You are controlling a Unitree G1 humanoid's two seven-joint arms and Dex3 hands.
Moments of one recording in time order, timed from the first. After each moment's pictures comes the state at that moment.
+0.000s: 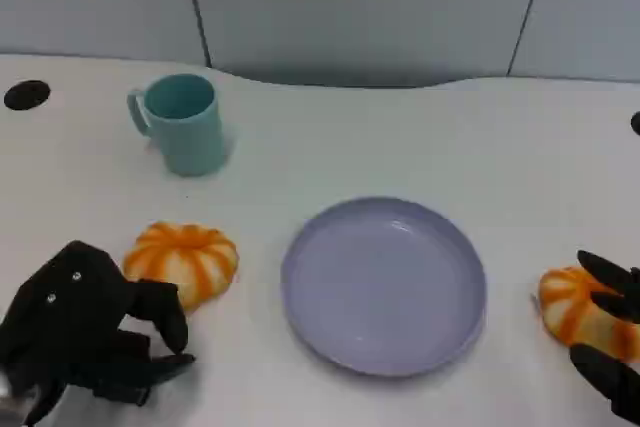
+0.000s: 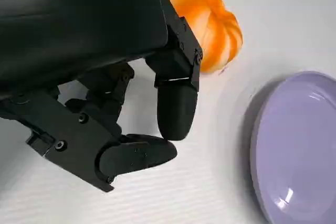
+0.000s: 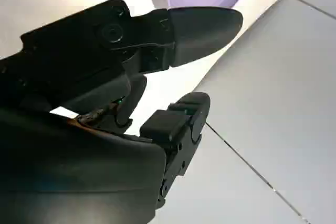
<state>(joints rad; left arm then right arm) -0.13 0.41 -0.10 0.24 0.05 0.21 -0.50 0.27 -0.18 -0.08 0.03 -0.36 -0.45 -0.22</state>
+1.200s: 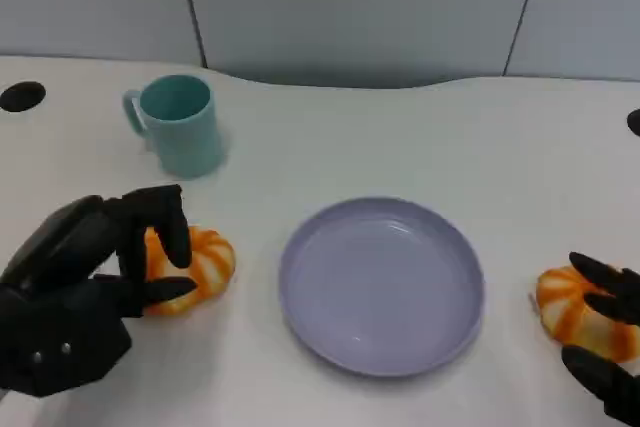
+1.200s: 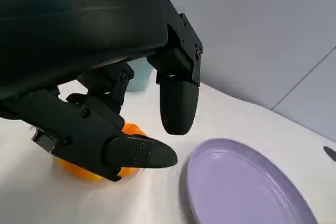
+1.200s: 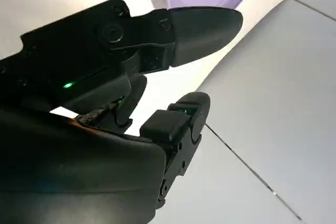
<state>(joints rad) -0.20 0.45 -0.04 0.33 0.31 -0.50 -0.24 0.27 -0.18 -0.06 0.01 -0.38 -0.43 -0.22</state>
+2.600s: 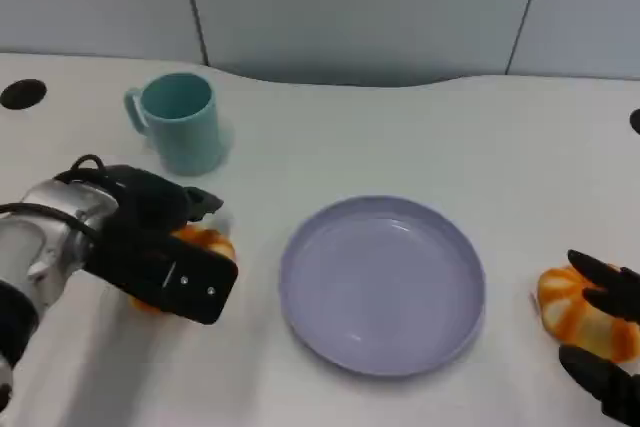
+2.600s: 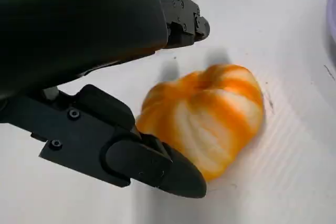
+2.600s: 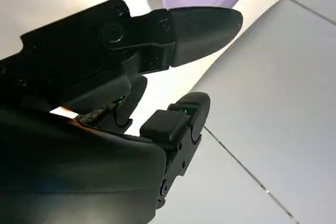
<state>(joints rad) -0.80 0.43 -0.59 0.90 0.91 -0.30 -0.33 0.27 -0.17 -0.06 0.03 -0.40 -0.45 -0.24</state>
